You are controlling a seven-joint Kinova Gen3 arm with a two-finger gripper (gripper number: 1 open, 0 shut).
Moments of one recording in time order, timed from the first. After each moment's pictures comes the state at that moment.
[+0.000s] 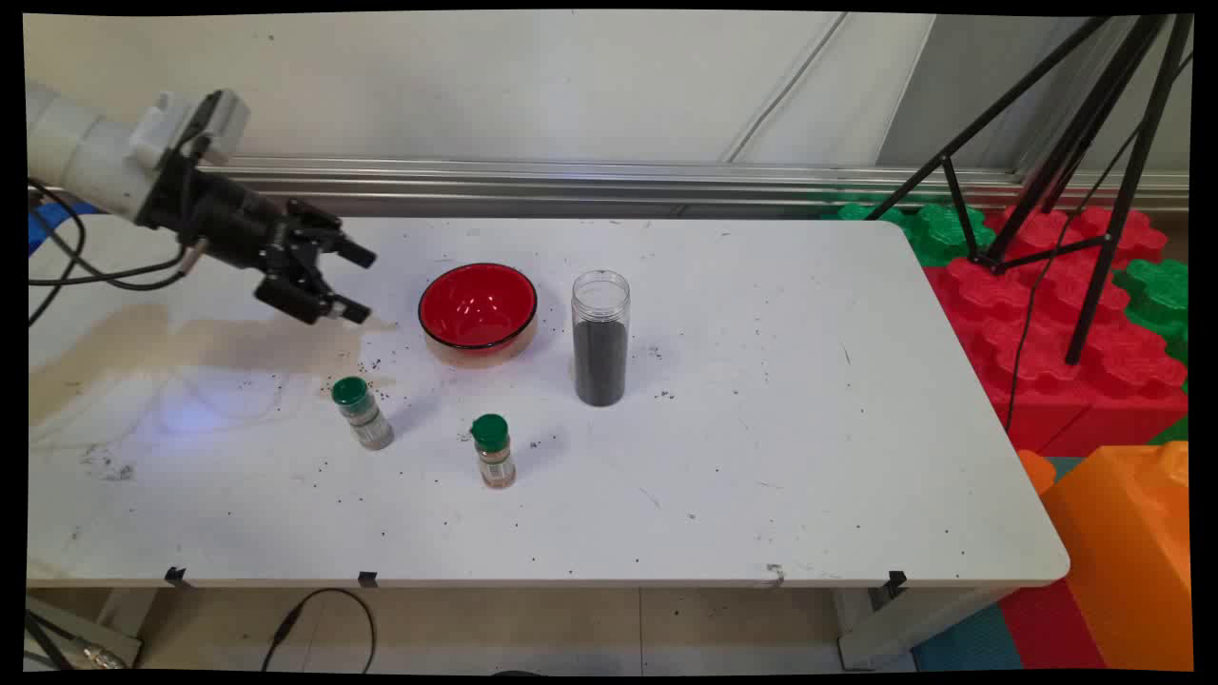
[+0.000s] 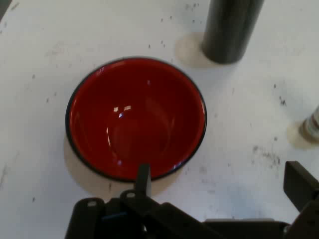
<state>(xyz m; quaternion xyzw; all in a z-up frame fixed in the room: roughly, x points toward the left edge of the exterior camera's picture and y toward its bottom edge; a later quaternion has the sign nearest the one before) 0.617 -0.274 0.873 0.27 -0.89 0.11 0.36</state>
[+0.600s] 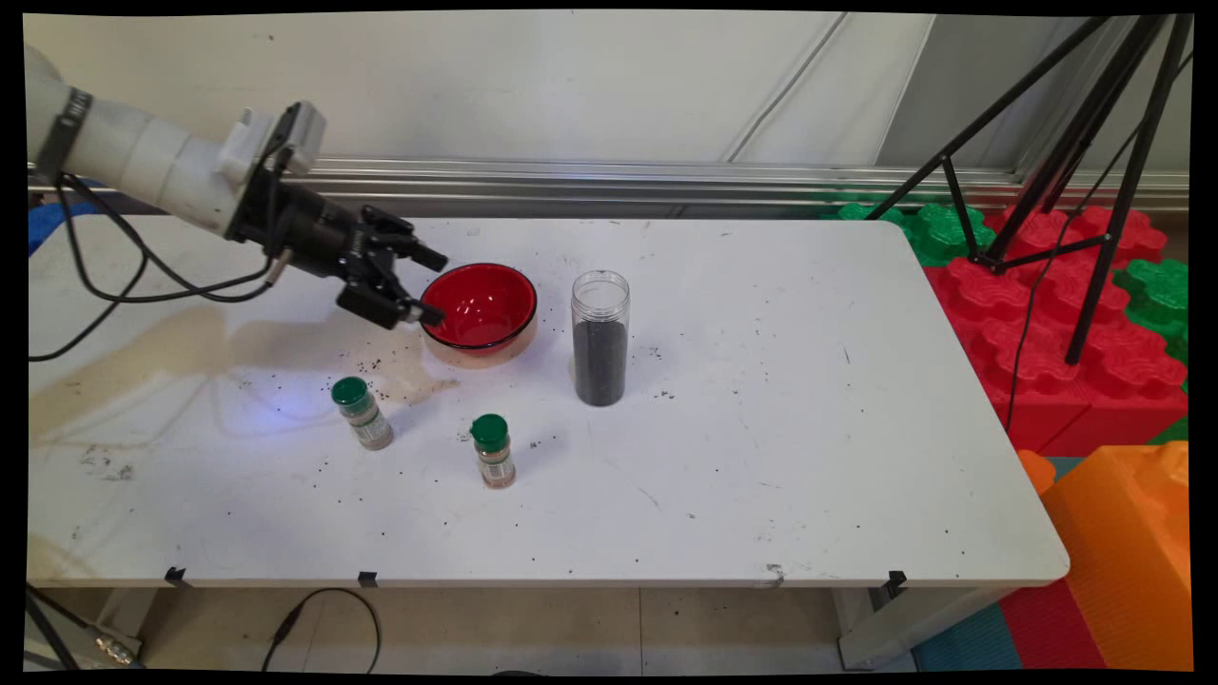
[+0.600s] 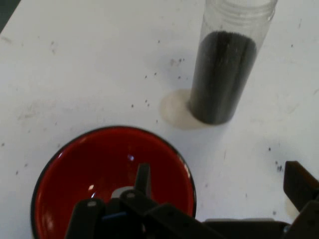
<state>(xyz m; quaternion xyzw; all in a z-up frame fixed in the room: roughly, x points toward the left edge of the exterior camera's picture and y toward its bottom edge) 0.561 -0.304 0.852 0.25 -0.87 0.11 0.40</state>
